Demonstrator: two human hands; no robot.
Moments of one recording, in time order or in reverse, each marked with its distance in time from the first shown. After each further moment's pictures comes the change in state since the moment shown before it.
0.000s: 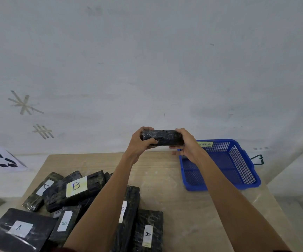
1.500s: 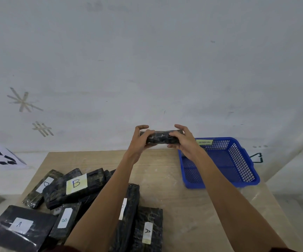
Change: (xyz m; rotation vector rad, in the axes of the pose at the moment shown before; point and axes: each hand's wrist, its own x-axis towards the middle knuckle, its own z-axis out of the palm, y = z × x) left_hand -0.001 -0.005 0.006 -0.117 0.062 -0.058; right_hand 0.000 0.005 0.007 0.121 -0.015 -0.116
